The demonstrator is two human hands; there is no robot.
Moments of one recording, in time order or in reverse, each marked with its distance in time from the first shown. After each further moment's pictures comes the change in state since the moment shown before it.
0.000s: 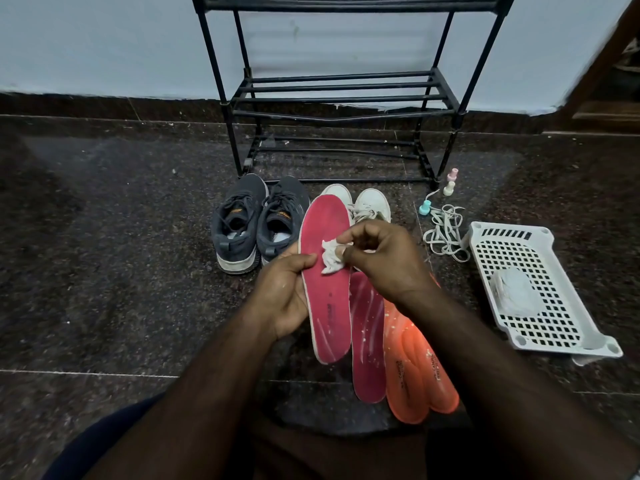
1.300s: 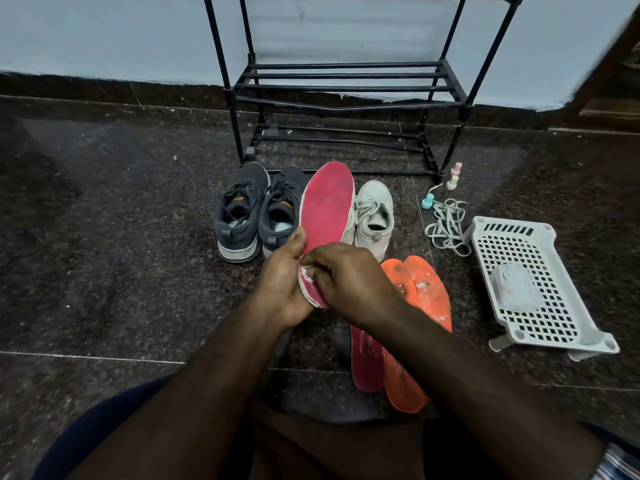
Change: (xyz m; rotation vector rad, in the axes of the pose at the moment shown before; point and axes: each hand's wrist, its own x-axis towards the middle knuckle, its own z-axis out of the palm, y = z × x) left_hand 0.003 -0.007 0.000 -0.194 0.085 -0.121; right_hand -0.021 -0.002 0.043 -0.534 -0.195 -0.403
